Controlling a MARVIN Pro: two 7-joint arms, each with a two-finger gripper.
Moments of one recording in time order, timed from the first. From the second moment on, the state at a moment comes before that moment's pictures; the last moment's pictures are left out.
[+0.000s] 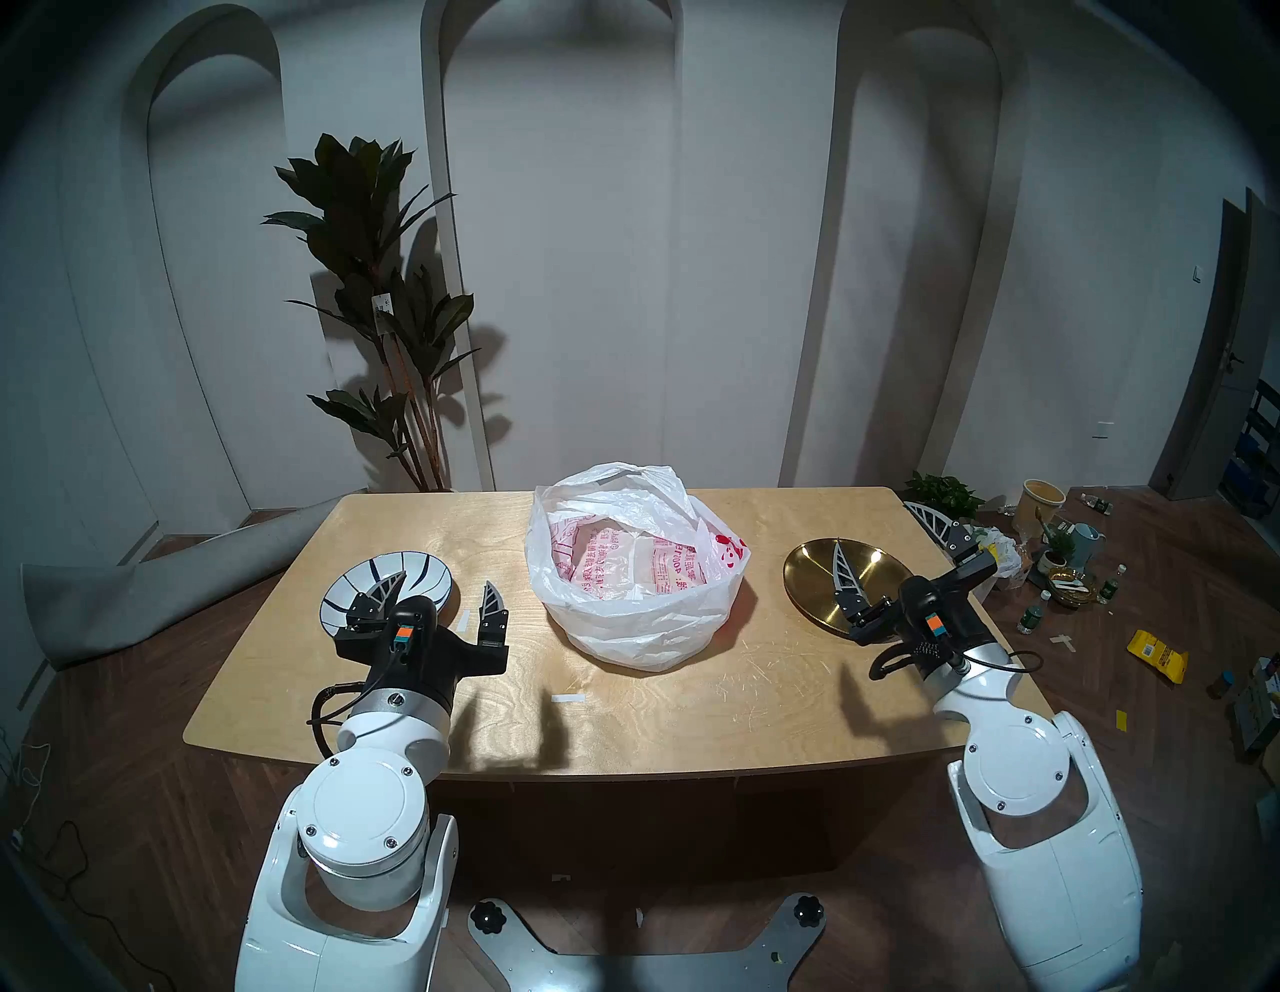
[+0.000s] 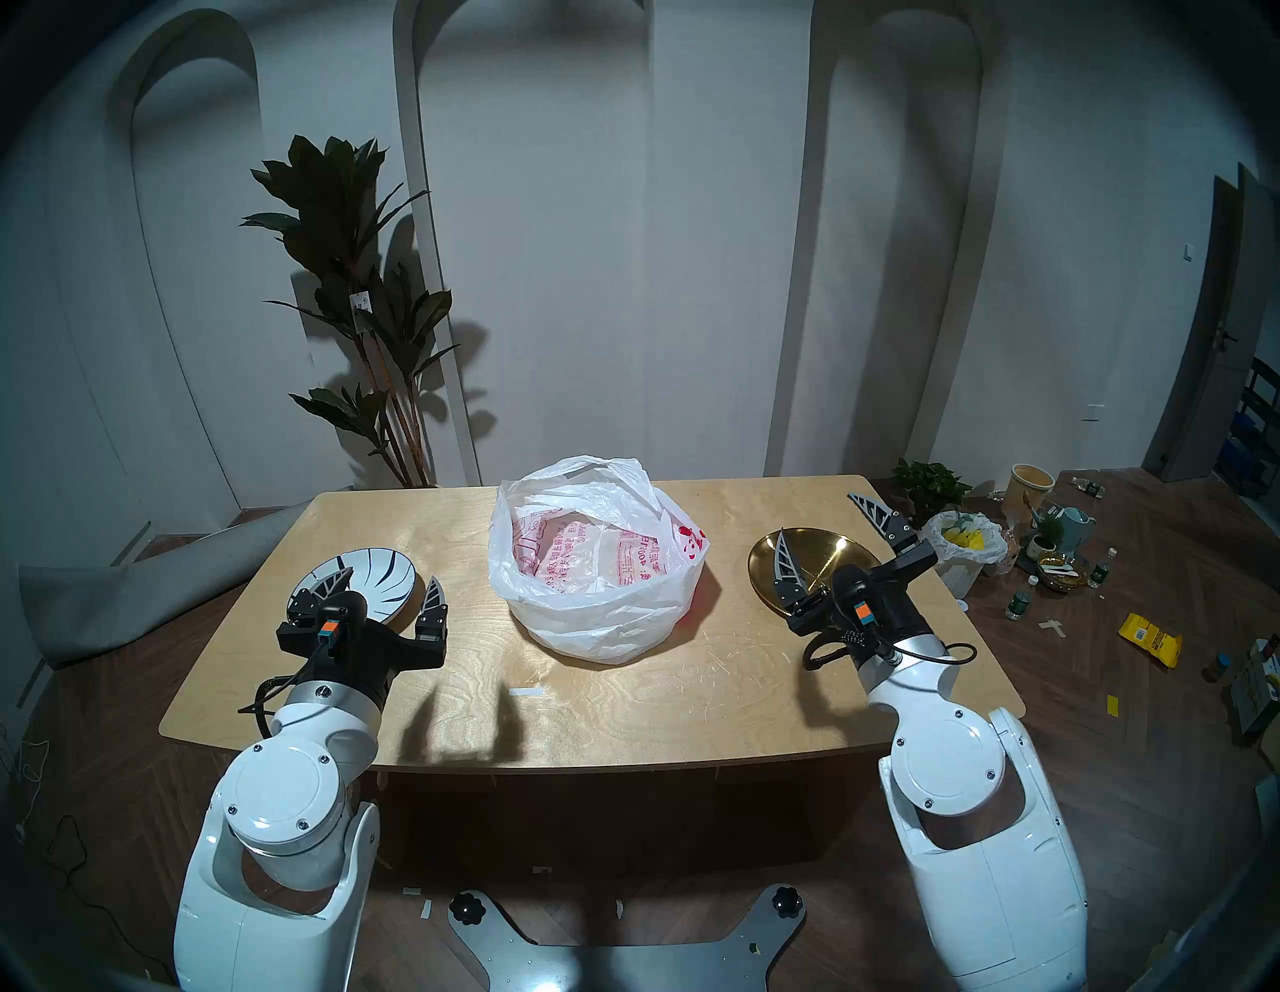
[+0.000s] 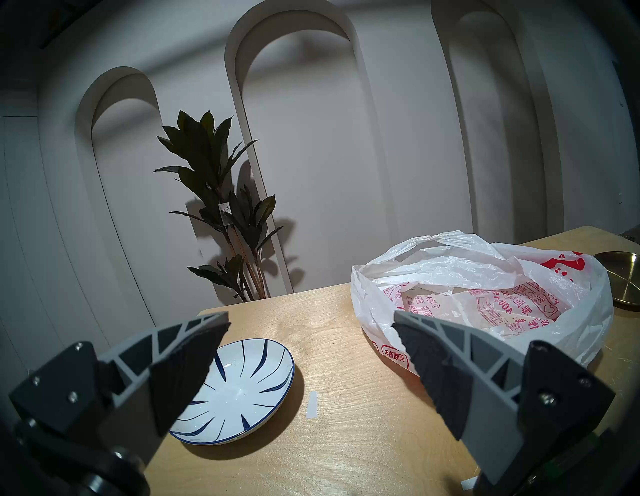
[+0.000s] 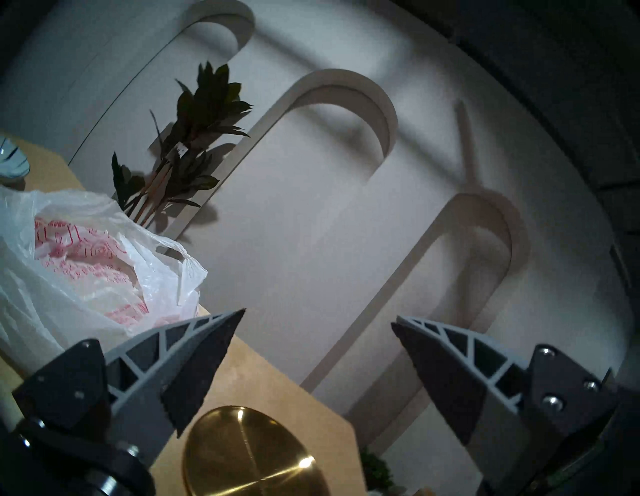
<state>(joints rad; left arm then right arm) 2.06 -1.50 -1.54 -2.25 0.20 0.29 0.11 -1.94 -1.22 1.67 -2.07 -0.48 -0.12 0.05</state>
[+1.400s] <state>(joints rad) 2.06 -1.50 -1.54 -2.25 0.20 0.29 0.11 -1.95 -1.04 1.71 -1.69 -1.04 -0.11 -0.05</state>
